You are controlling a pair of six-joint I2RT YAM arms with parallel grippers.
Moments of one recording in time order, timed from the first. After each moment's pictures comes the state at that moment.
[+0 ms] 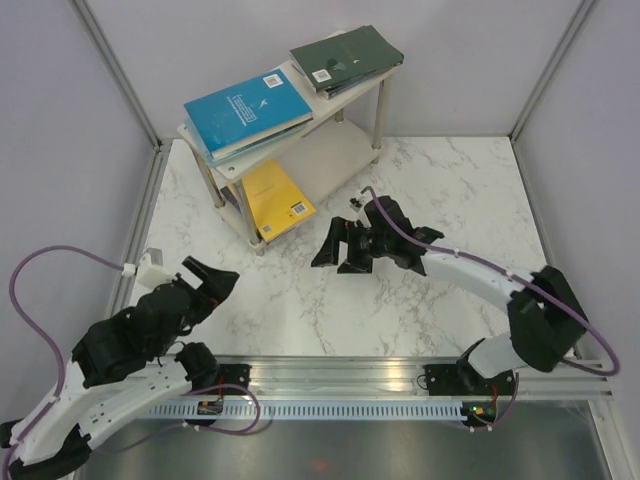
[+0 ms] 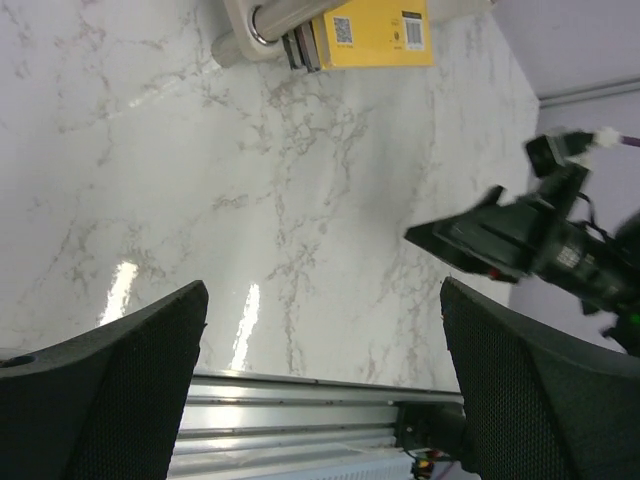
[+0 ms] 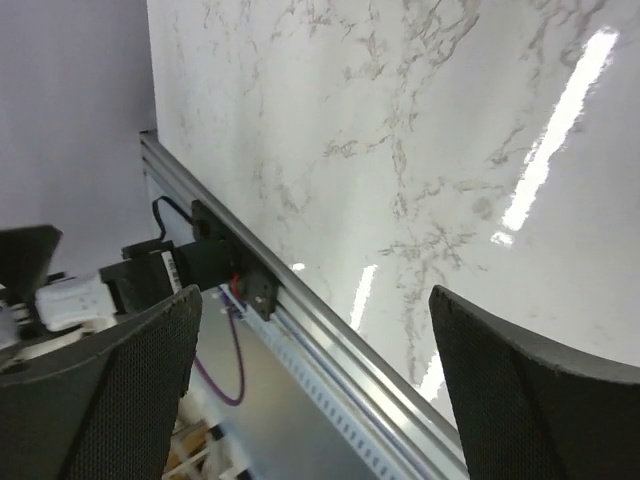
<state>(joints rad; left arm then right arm) -0.89 0.29 0.84 -1.13 -0.56 -1.31 0.68 1.55 0.97 -0.13 -0.48 0.91</state>
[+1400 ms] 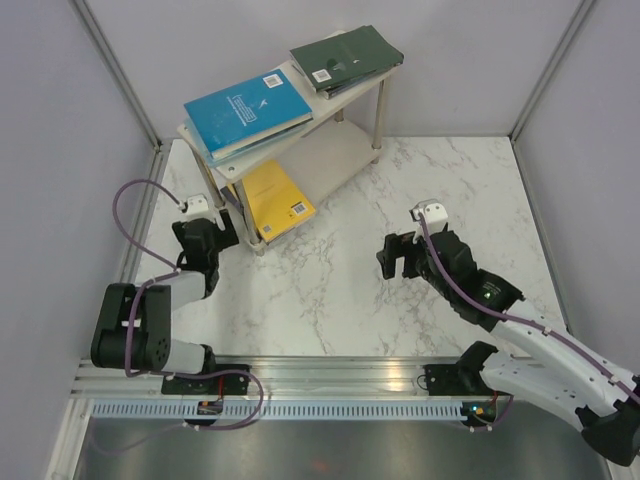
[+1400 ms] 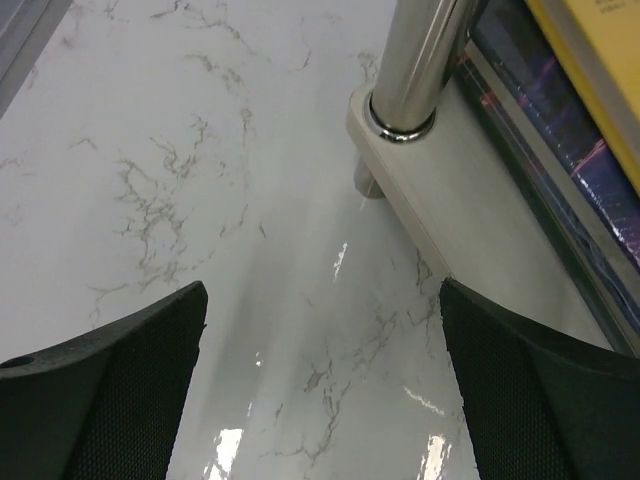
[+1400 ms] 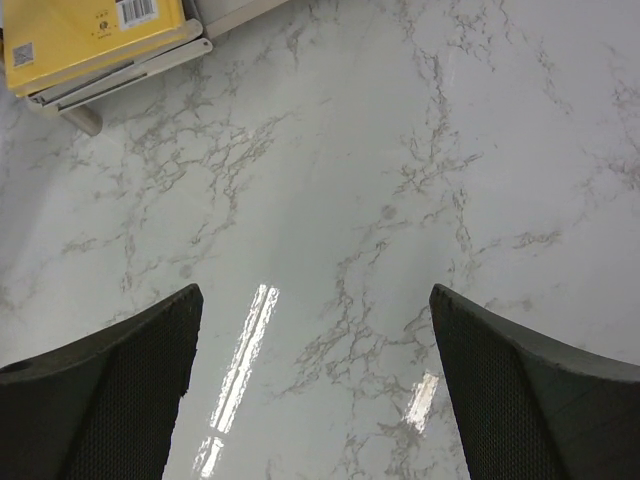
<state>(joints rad) -0.08 1.40 0.42 0.57 -0.32 -0.17 0.74 0.83 0.74 -0.37 0.27 0.33</state>
